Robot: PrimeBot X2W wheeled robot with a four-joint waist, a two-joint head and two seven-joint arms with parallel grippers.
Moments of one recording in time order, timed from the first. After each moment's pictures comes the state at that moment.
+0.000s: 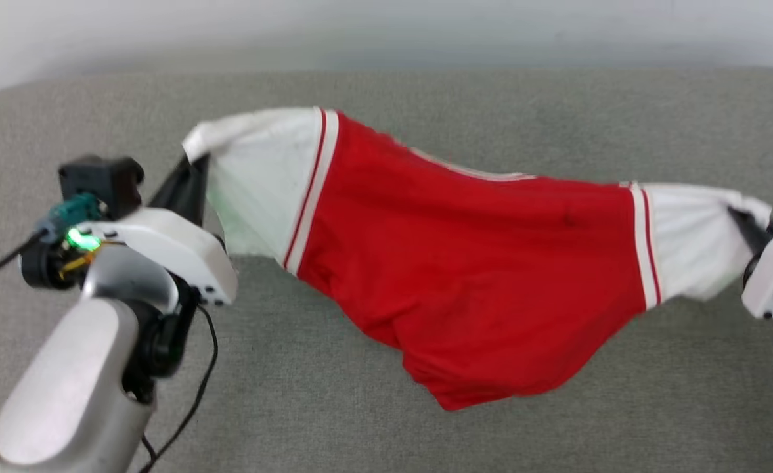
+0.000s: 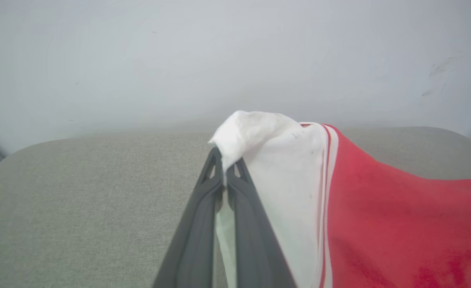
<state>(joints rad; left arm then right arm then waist) -0.46 0.46 -0.37 0.00 -0.60 0.22 0.18 -0.41 -0.36 -0.07 0.26 0.45 0.13 0.53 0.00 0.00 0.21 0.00</state>
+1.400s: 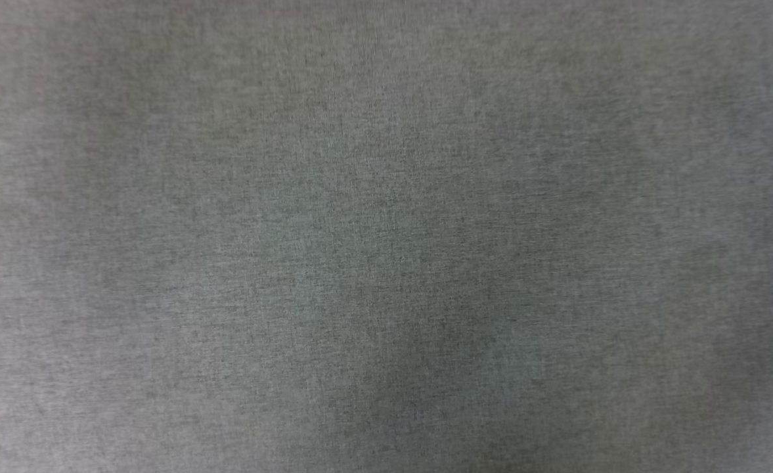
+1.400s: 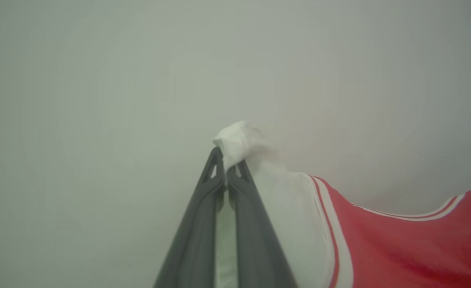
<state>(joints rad) -1.59 0.41 -0.32 0.68 -0.50 0.01 -0.15 -1.61 -0.36 0.25 0.62 0.43 0.13 0.03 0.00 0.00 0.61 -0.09</state>
